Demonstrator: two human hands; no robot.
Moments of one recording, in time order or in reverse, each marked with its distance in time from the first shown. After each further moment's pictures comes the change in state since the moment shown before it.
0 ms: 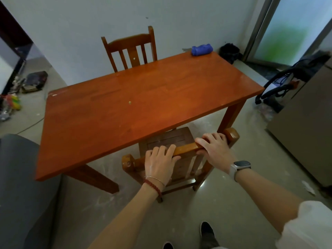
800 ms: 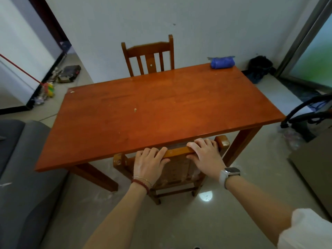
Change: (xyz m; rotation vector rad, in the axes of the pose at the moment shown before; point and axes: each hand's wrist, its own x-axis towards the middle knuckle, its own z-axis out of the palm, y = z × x) left_hand 0.071 0.022 0.020 0.108 -0.024 -0.118; right_hand 0.076 0.068 0.003 0.257 -0.107 -0.142
